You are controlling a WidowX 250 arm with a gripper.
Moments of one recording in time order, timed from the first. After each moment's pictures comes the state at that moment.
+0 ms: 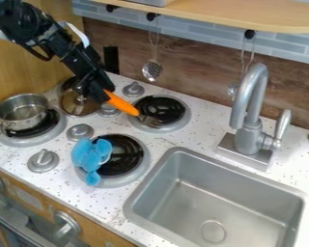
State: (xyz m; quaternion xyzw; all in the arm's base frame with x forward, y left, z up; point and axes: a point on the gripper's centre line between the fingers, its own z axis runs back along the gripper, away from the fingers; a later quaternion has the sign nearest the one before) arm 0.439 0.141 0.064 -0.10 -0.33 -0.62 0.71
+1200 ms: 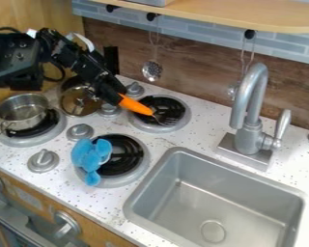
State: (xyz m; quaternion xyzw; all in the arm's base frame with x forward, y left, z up) arm 0.461 0.146 0.048 -0.23 -0.39 -0.56 0.70
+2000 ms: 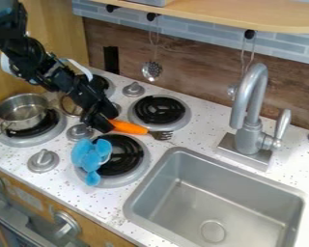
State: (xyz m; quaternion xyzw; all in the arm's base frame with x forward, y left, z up) arm 0.444 0.111 0.008 -0.11 -0.34 -0.59 0.72
